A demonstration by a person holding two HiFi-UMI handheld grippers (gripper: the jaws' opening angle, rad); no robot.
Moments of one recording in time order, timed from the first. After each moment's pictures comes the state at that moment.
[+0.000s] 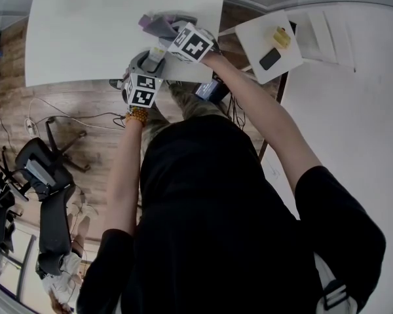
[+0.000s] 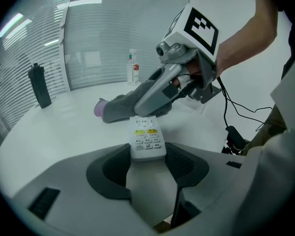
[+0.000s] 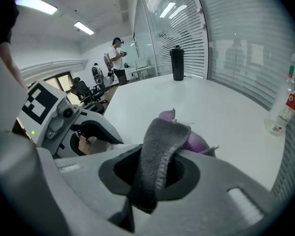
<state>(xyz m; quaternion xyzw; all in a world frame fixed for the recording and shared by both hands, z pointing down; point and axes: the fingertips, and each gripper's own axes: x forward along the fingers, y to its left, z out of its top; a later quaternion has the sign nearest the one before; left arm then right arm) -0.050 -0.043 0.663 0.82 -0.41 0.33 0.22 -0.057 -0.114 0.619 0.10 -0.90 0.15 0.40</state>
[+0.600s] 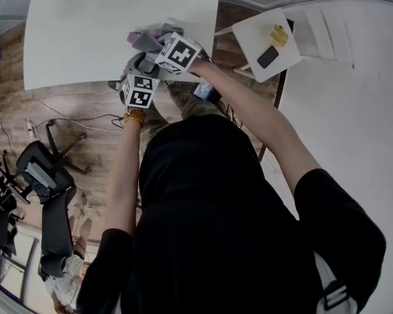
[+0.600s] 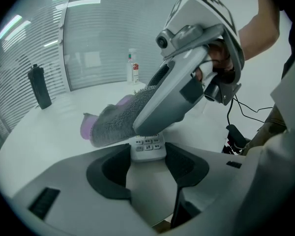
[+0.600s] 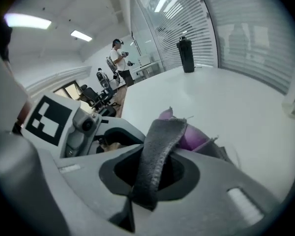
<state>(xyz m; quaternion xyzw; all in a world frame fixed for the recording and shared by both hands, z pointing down) -0.049 -0.046 0.665 0.82 -0.41 0.33 0.22 -0.078 -0.068 0.618 0.06 -0.89 0.21 0.41</state>
